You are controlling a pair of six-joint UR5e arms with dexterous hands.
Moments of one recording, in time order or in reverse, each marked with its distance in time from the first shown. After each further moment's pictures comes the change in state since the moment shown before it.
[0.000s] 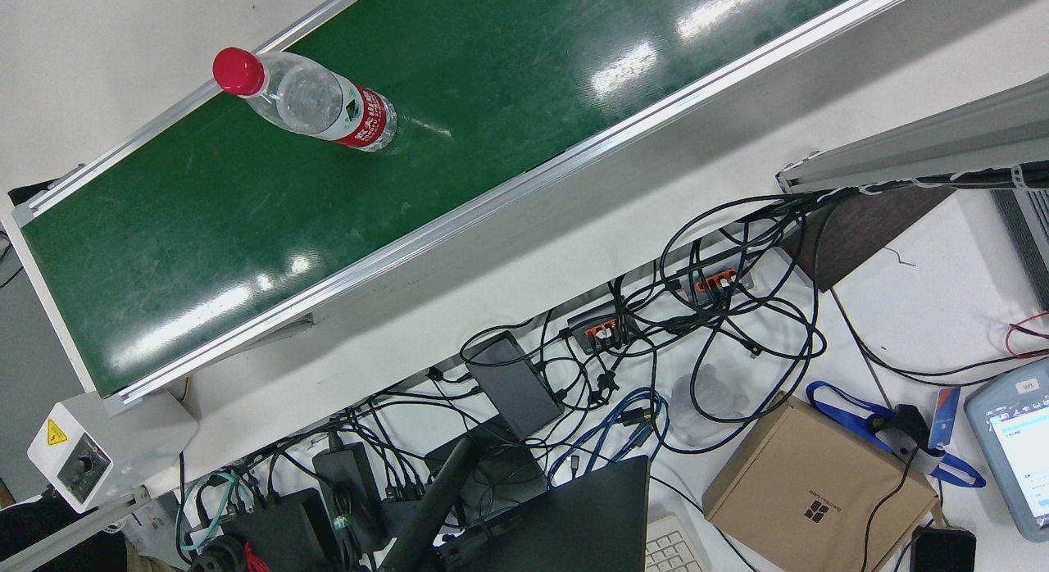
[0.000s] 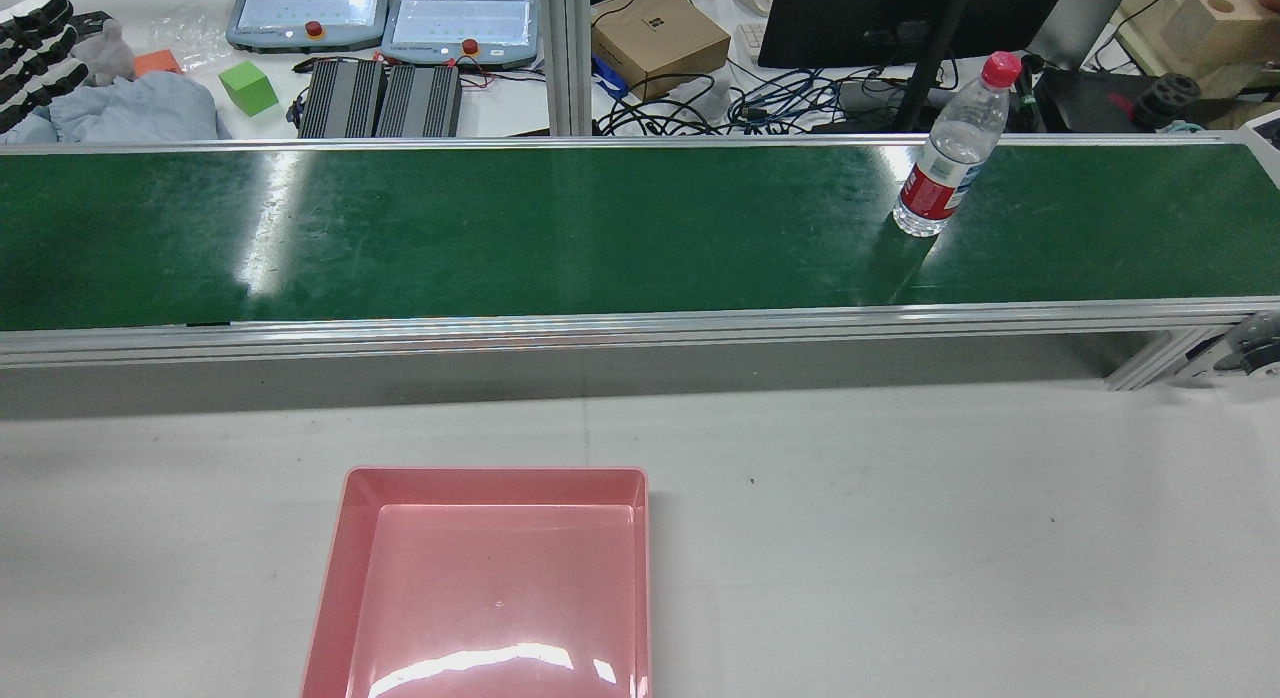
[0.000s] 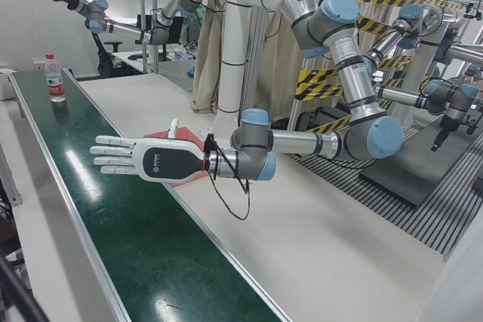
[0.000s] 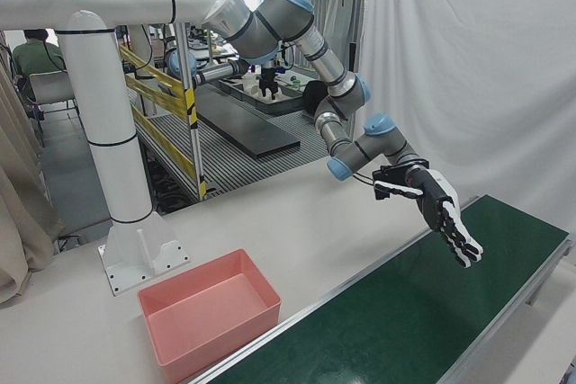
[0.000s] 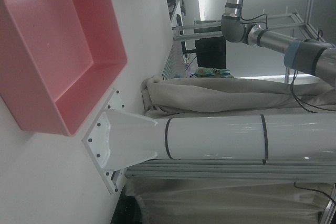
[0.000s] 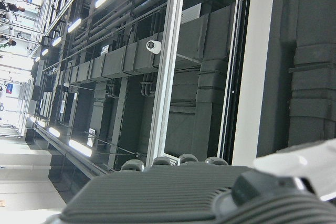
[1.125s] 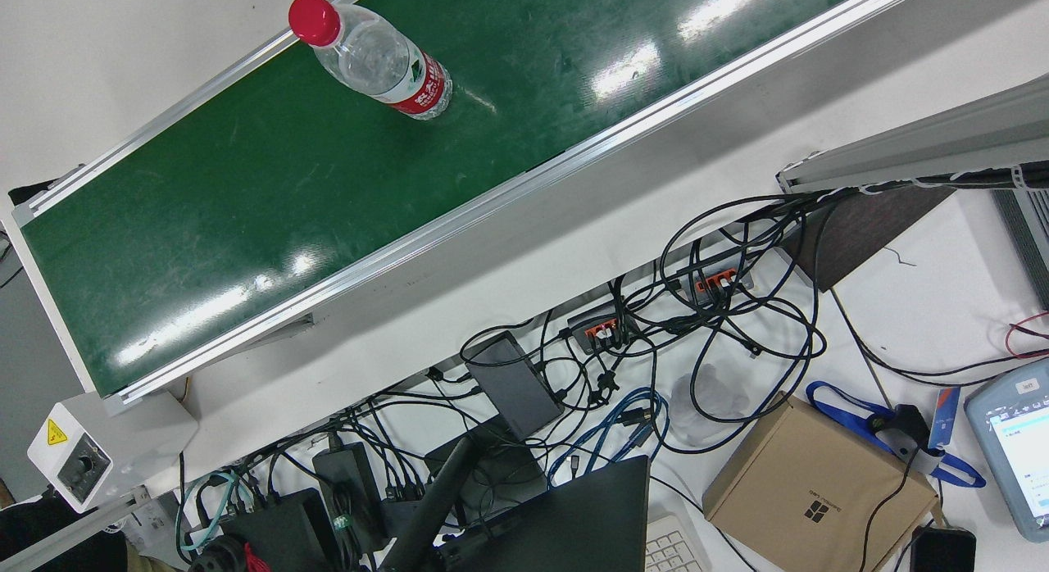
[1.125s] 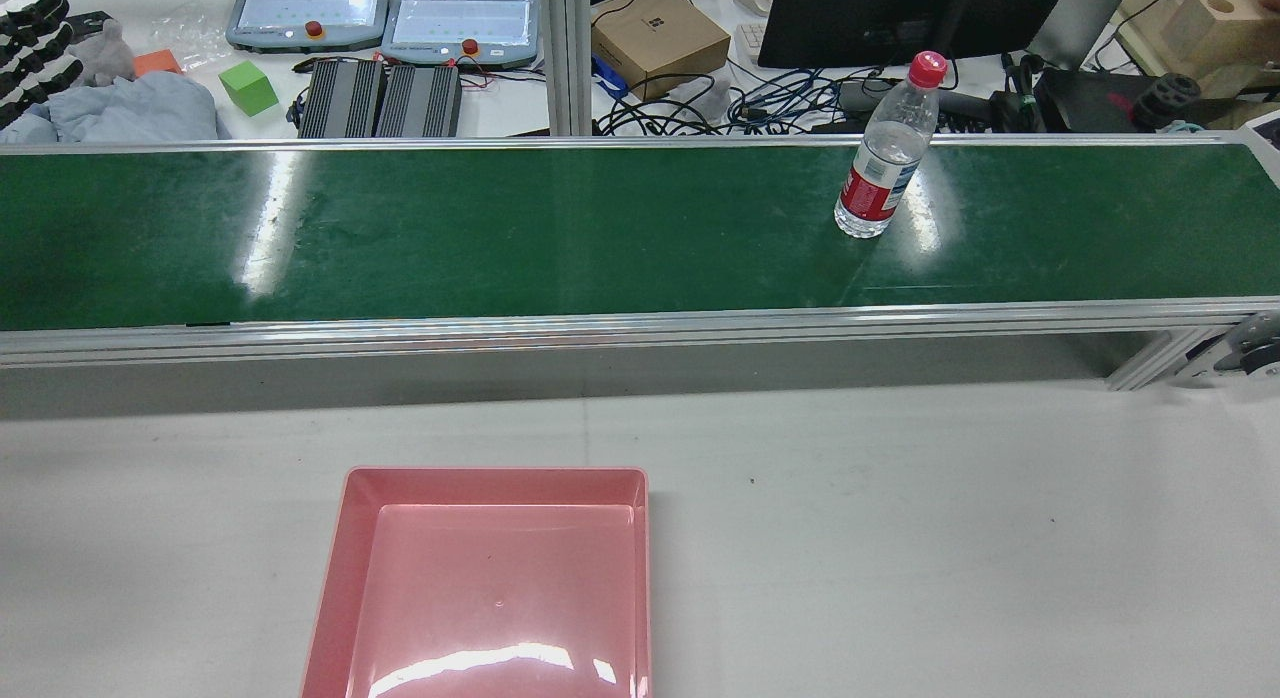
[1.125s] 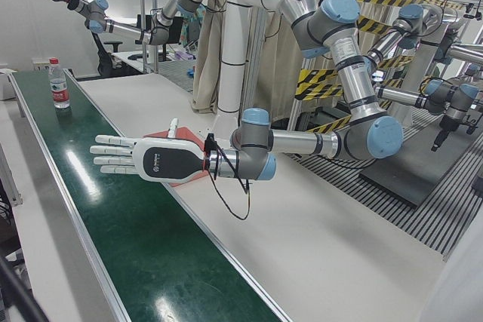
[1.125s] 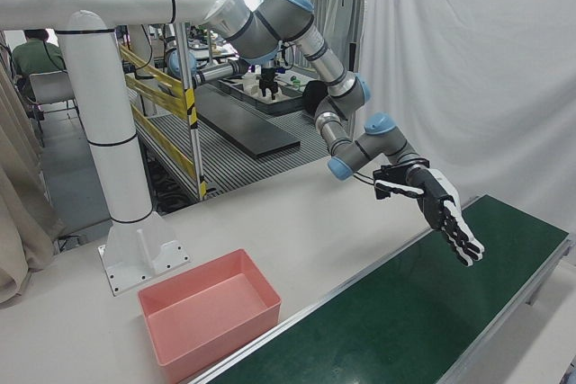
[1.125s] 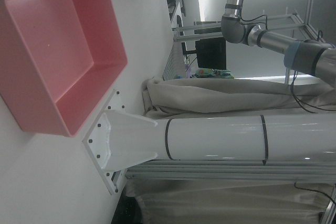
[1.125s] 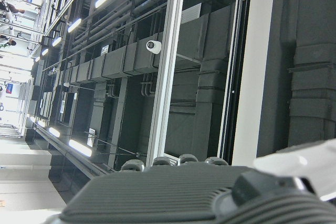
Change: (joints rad) left arm -0.004 0.000 0.000 0.000 0.000 0.000; right arm 0.000 0.000 0.000 0.000 0.000 0.000
